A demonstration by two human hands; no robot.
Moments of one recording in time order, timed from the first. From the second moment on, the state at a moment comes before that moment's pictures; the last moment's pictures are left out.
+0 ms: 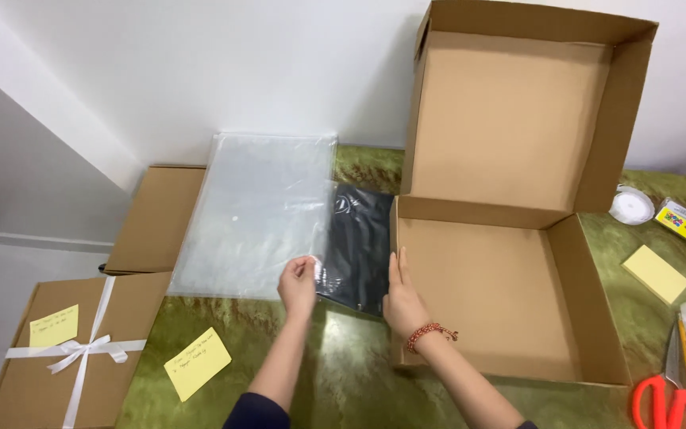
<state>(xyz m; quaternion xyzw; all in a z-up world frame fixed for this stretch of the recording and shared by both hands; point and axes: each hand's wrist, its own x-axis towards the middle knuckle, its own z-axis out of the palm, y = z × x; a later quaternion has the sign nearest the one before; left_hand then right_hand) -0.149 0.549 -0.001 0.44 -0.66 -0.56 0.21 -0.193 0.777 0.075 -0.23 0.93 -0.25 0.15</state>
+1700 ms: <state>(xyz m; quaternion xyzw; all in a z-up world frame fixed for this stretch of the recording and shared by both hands) 0.008 0.371 -0.036 0.46 -0.25 -0.85 0.08 -0.255 0.627 -0.039 -0.07 0.95 -0.22 0.23</state>
